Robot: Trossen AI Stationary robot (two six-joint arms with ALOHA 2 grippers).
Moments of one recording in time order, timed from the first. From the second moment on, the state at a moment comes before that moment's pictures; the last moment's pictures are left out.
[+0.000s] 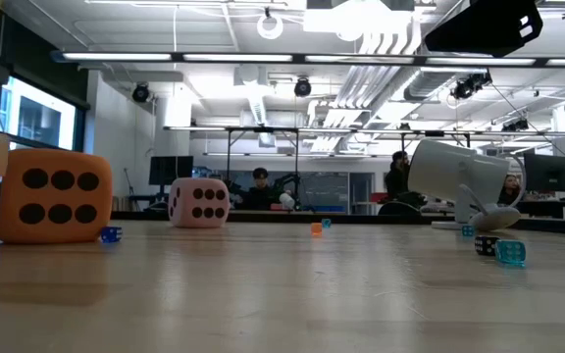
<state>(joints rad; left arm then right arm) -0.88 1.37 1.19 -0.69 -0.58 -0.97 0.77 1.48 0.73 0.22 0.70 0.29</state>
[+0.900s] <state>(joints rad) -0.80 1.48 1.19 -0.60 -0.49 -0.81 0.77 1.48 0.73 0.22 0.70 0.29</state>
